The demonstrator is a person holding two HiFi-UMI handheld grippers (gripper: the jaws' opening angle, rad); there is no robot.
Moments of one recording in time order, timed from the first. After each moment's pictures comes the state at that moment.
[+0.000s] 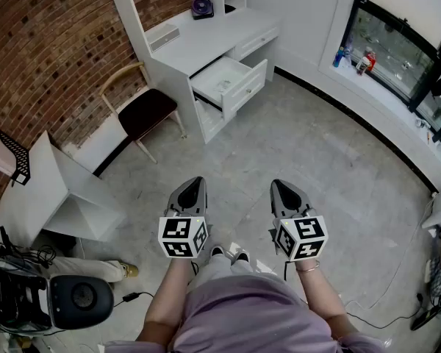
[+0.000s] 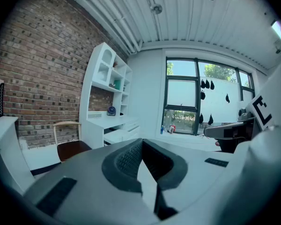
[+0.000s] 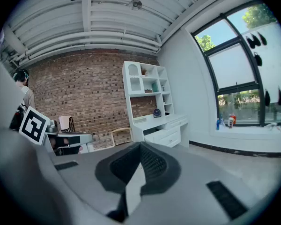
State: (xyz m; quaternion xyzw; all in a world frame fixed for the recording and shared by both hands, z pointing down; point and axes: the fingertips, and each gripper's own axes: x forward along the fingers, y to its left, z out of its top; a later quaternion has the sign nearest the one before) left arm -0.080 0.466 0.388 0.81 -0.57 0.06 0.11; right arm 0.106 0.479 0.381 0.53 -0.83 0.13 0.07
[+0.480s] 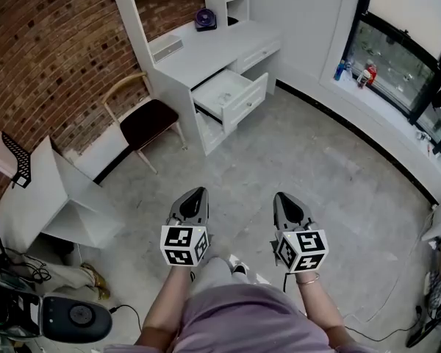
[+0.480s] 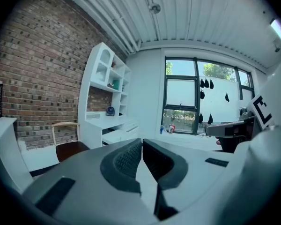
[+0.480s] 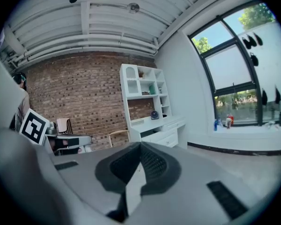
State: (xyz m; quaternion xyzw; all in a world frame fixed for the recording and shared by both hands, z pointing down) left arm -0.065 0.462 0.389 0.81 -0.57 0.06 0.11; right arm 0.127 0.476 0.380 0.54 -0.83 0.13 0.06
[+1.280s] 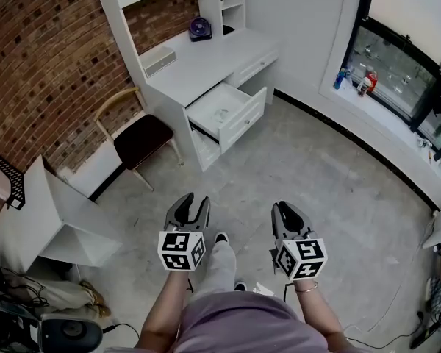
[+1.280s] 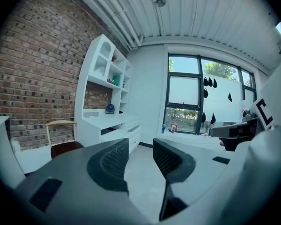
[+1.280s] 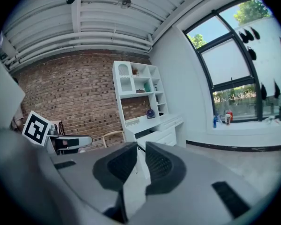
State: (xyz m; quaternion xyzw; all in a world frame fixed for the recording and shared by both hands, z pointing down) left arm -0.077 0.363 0.403 0.81 -0.57 0.07 0.12; right arm 0.127 0.389 0.395 0.55 -0.82 0.15 0.05
